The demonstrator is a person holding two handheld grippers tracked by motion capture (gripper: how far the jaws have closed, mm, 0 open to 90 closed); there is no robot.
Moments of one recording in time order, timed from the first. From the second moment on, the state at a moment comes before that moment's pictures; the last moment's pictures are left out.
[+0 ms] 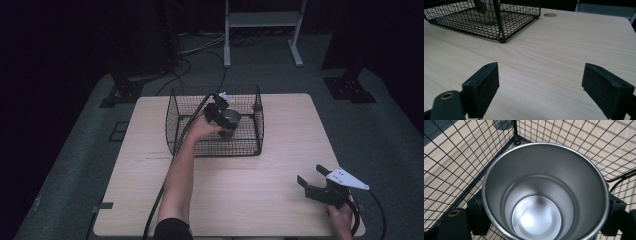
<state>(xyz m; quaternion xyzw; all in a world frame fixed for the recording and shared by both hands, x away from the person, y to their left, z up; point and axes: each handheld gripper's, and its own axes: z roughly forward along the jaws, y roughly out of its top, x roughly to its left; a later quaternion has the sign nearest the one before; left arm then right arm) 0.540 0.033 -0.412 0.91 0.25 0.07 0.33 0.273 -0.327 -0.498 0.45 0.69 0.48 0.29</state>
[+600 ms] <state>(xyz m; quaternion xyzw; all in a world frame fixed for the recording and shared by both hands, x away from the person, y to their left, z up) 0.545 0.036 -0.423 0.92 0.25 0.04 0.30 0.273 -0.327 -0.498 0.45 0.69 0.48 0.29</state>
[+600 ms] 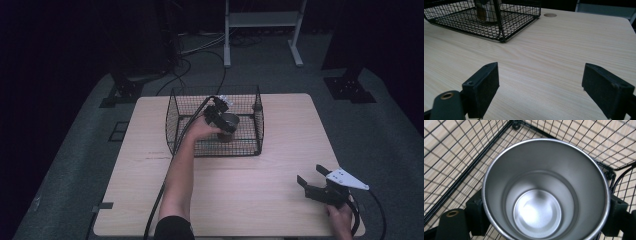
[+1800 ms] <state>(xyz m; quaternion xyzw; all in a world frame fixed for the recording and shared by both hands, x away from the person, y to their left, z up) 0.533 0.045 -0.395 0.91 0.23 0.09 0.32 0.273 -0.326 -0.498 0.45 0.70 0.48 0.29</state>
